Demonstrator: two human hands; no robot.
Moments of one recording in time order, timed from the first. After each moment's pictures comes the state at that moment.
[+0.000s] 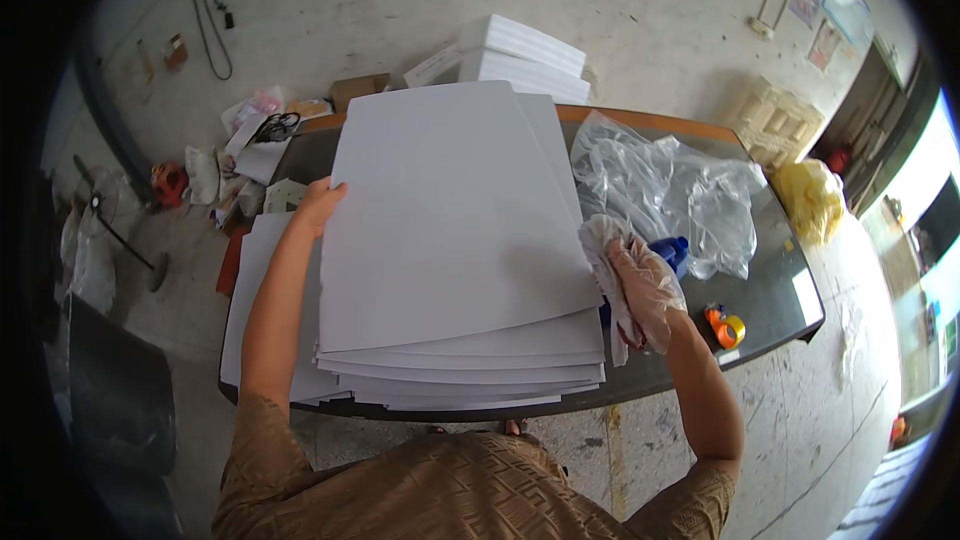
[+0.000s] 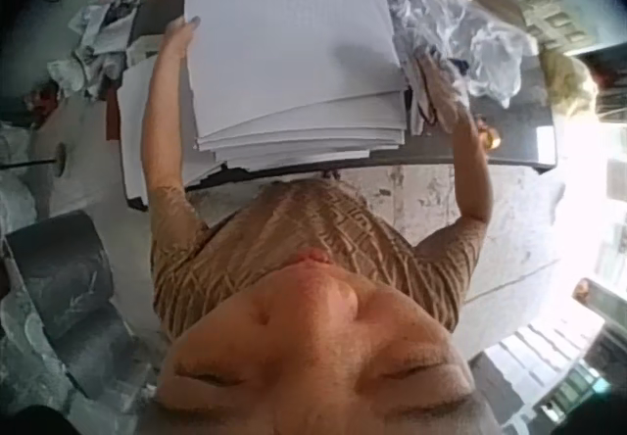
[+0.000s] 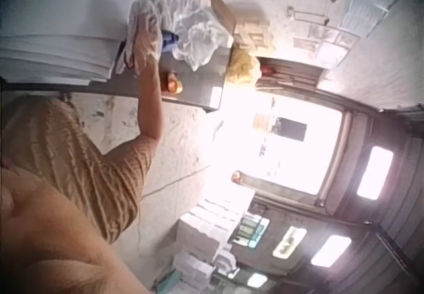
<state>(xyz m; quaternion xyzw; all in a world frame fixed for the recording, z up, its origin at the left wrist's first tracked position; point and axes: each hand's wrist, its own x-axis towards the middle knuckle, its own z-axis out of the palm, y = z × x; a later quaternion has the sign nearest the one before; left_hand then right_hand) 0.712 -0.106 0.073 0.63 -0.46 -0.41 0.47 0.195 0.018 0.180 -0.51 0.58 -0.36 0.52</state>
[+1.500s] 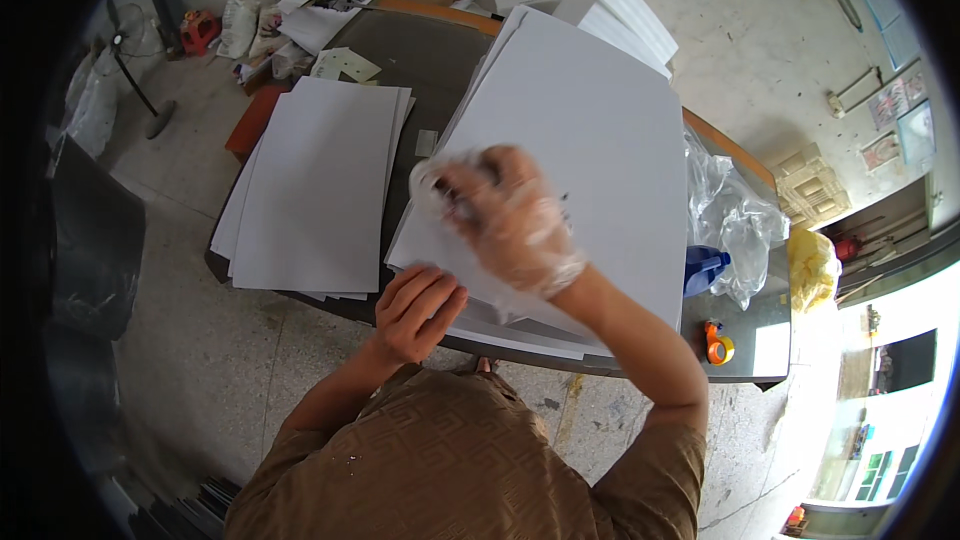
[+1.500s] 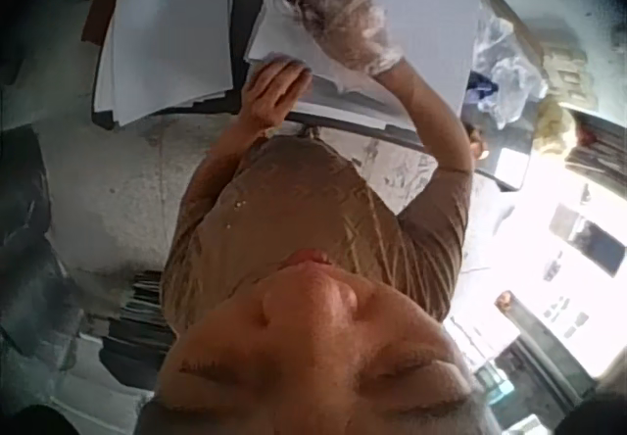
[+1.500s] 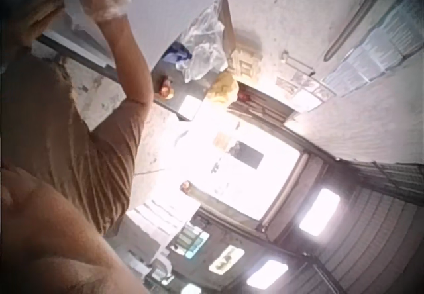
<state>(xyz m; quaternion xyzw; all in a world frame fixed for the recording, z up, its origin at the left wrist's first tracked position) 0.572 0.183 0.036 0.45 -0.70 0.26 0.49 0.451 0.057 0.170 -0.94 0.21 -0.25 0.01</state>
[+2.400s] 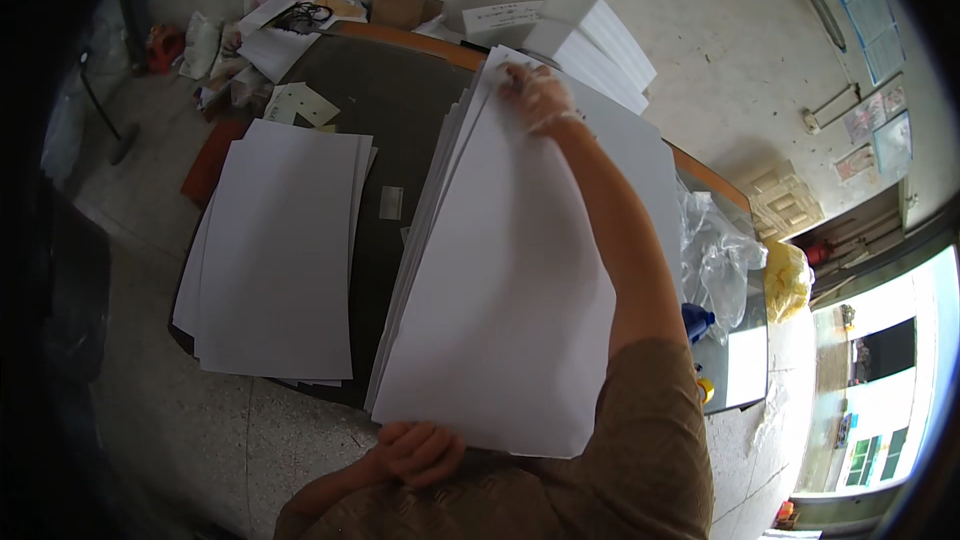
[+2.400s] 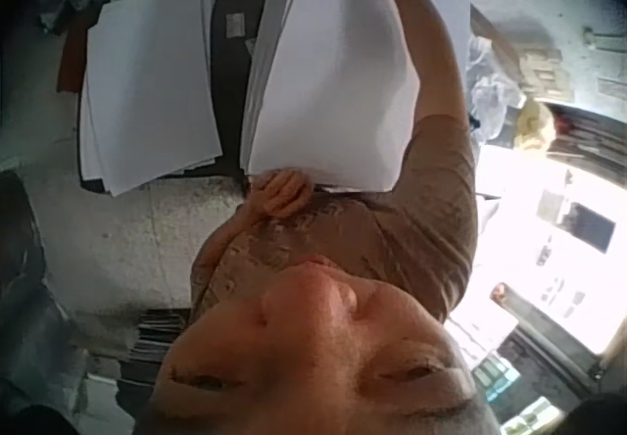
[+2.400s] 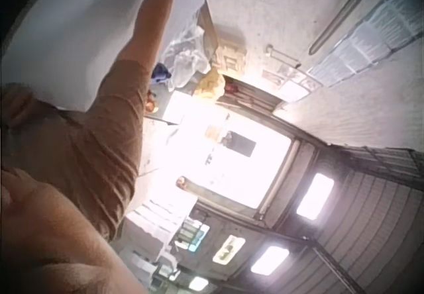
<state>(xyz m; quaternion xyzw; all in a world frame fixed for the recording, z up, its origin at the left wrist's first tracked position) 0.578 0.181 0.027 0.42 -0.73 0.22 0.48 0.535 -0.301 0.140 -0.89 0.45 -0.04 -0.04</state>
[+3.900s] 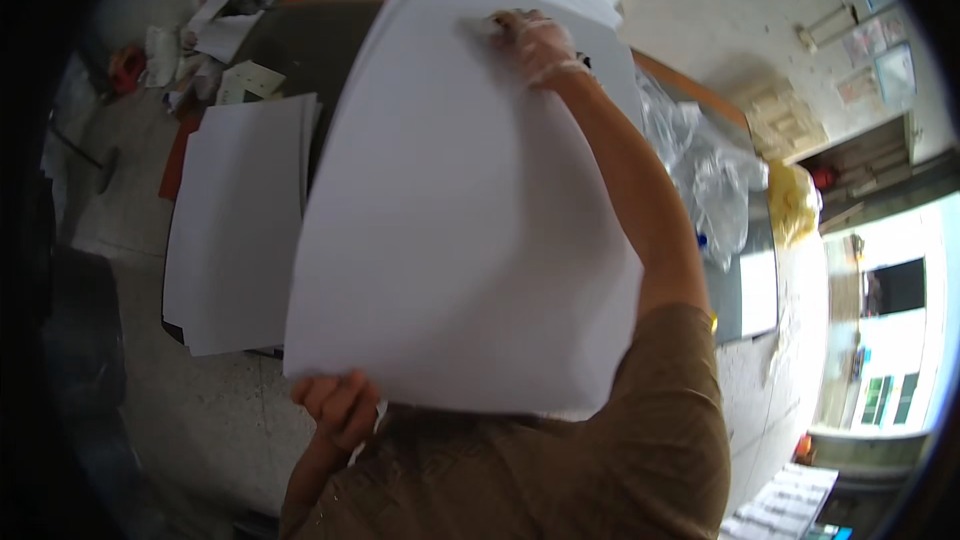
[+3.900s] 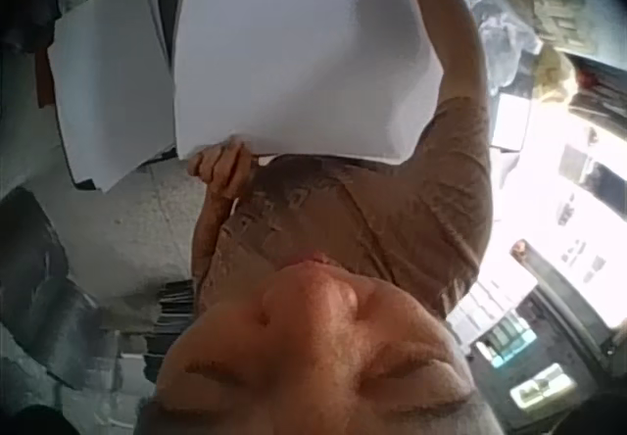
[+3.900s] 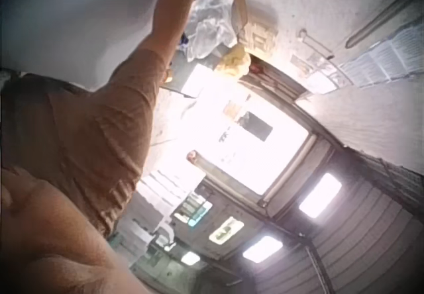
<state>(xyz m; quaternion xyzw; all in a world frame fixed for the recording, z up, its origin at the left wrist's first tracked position) 0.565 0.192 0.035 0.53 -0.70 0.20 0.43 0.409 -0.288 0.127 -0.90 0.43 -0.09 -0.05</state>
